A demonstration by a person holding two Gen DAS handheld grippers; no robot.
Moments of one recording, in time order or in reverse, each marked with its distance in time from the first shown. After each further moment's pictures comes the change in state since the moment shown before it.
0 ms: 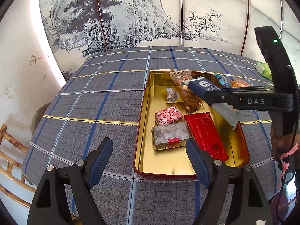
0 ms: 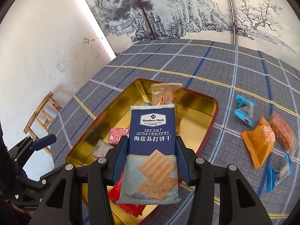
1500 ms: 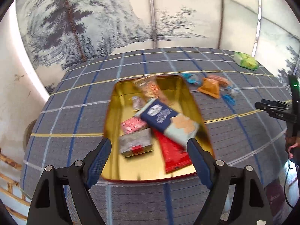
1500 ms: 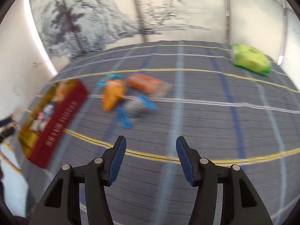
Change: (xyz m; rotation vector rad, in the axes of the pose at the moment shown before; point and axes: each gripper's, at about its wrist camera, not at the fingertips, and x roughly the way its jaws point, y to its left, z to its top) left arm -0.015 -0.057 0.016 0.142 -0.009 -0.121; right arm -0.140 -0.164 -0.130 0.213 -0.114 -0.451
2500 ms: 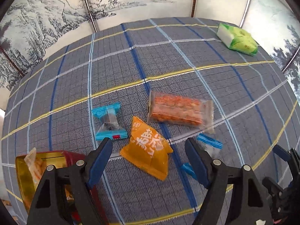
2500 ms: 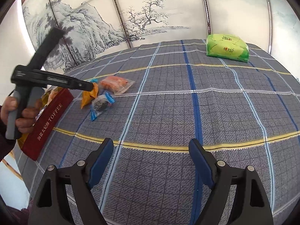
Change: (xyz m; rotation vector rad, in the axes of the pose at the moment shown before) left arm 0.198 -0.162 0.149 0.130 0.288 -0.131; right arm -0.012 -0.059 -0.025 0.090 -0.059 0.100
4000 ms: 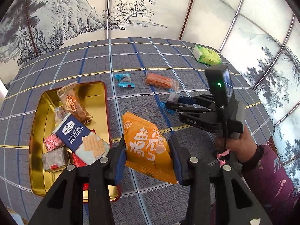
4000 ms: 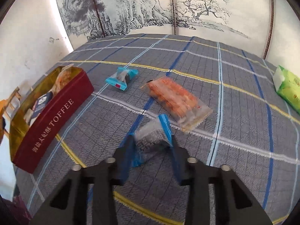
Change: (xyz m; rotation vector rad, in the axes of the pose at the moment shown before) left arm -0.148 0.031 -0.145 -0.114 -0.175 -0.165; right arm 0.102 0.095 0.059 -0.263 0.129 0.107
